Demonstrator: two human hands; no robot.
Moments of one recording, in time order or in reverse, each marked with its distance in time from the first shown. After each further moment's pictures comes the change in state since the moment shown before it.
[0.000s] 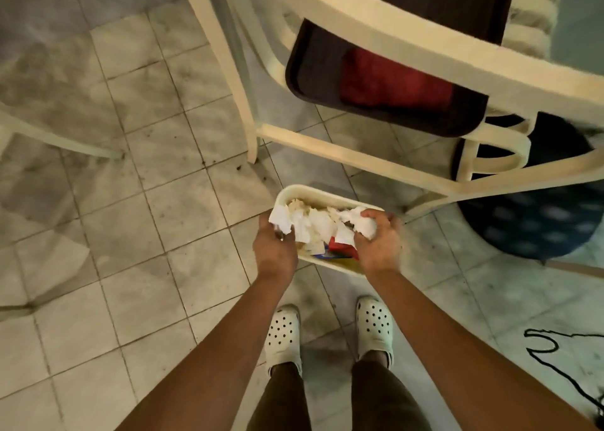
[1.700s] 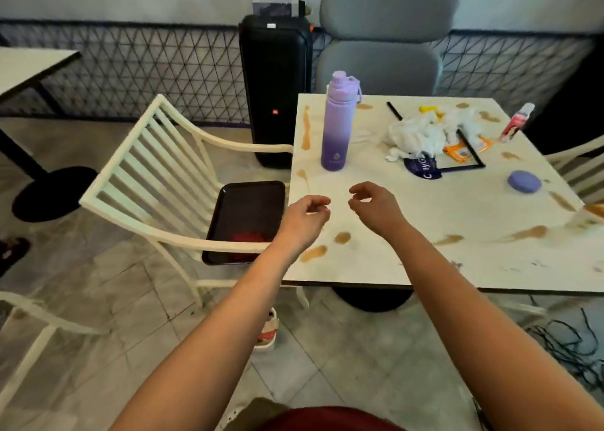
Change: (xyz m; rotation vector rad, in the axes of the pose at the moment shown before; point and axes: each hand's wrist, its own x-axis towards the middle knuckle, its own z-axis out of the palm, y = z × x) left_hand -0.453 0.395 0.019 0.117 -0.584 0.623; right_hand -0.214 -0.071 -0.556 0.301 0.274 -0.342
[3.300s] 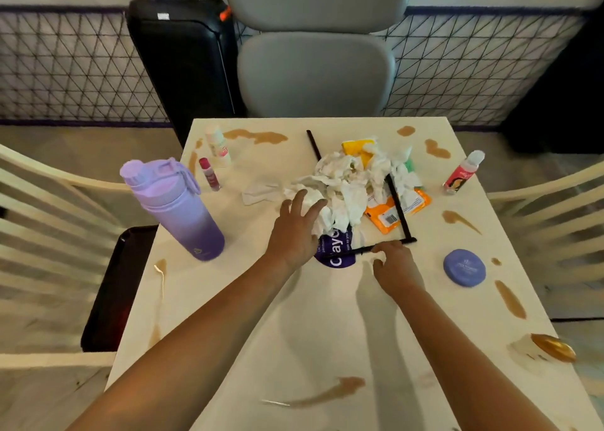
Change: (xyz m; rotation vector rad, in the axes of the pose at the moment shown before) left_hand 0.318 0.082 0.269 1.004 -0.120 0.295; right_hand 0.270 0.242 -0.208 -0.400 -0.026 0.176
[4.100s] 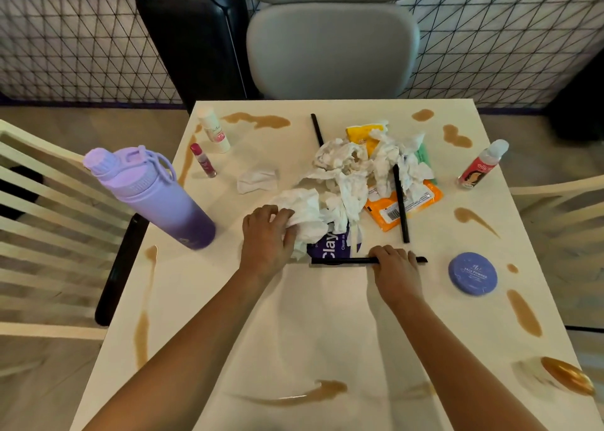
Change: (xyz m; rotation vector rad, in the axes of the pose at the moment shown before) left_hand -0.007 -0.015 0.037 0.033 0.351 -0.096; right_hand 0.023 0.040 0.015 -0.342 -0.083 -0.207
